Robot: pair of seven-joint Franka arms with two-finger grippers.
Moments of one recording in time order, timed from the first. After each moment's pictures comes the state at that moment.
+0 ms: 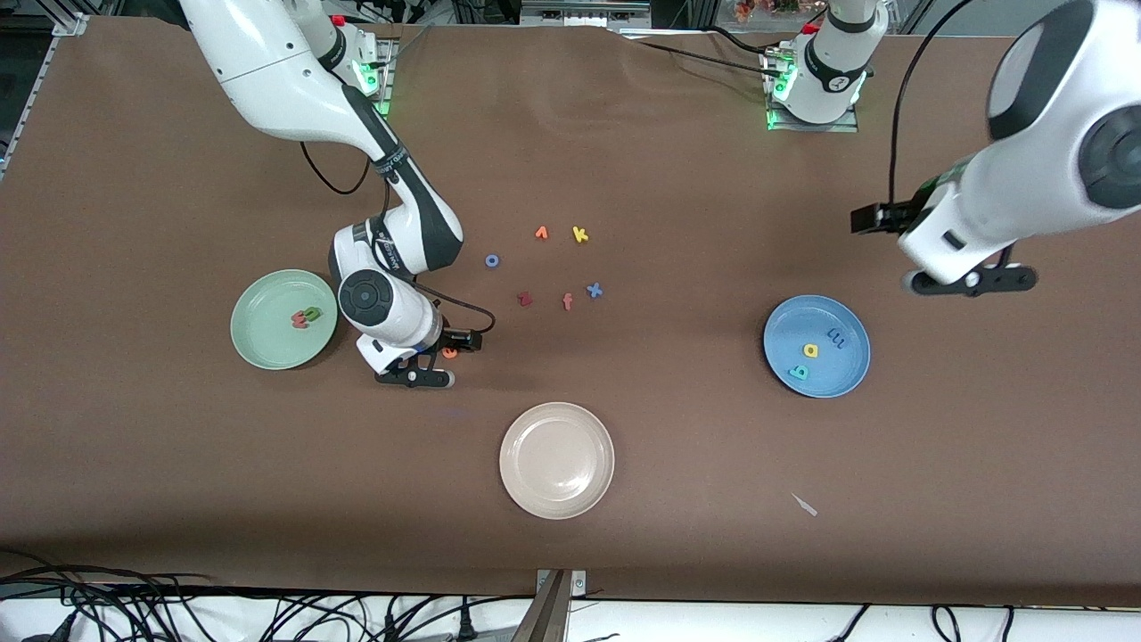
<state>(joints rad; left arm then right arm) 0.20 0.23 -0.46 -1.40 0.09 1.26 -0.31 0.40 0.70 0.05 -1.69 0.09 2.35 0.44</state>
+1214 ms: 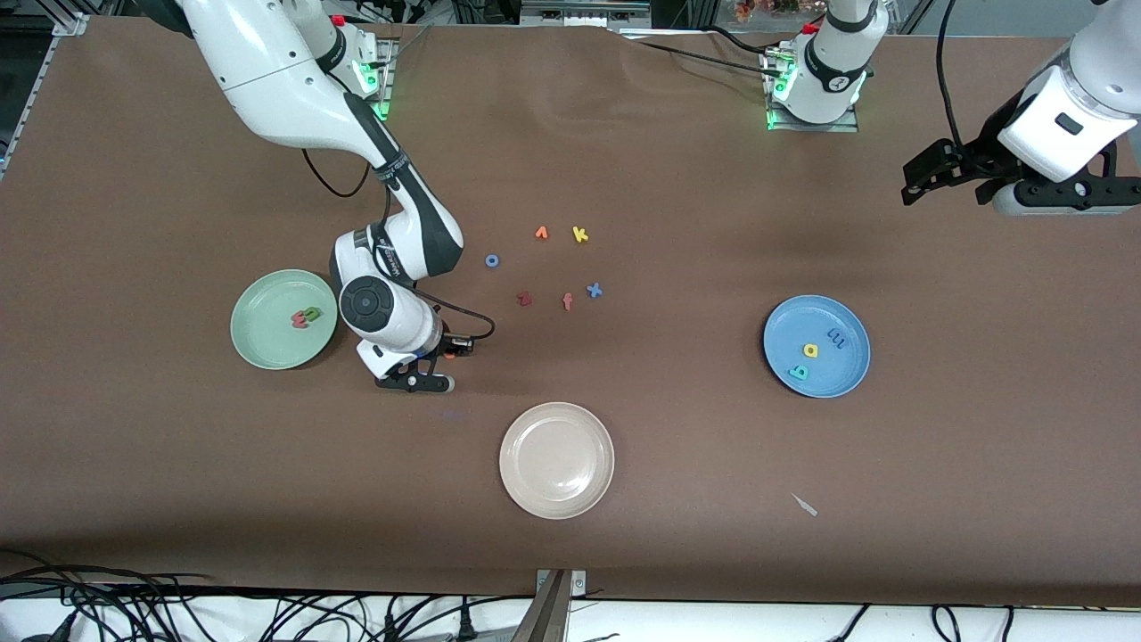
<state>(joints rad) -0.05 -0.09 -0.06 -1.72 -0.06 1.57 -0.16 0.40 0.73 0.05 -1.67 0.09 2.34 0.44</state>
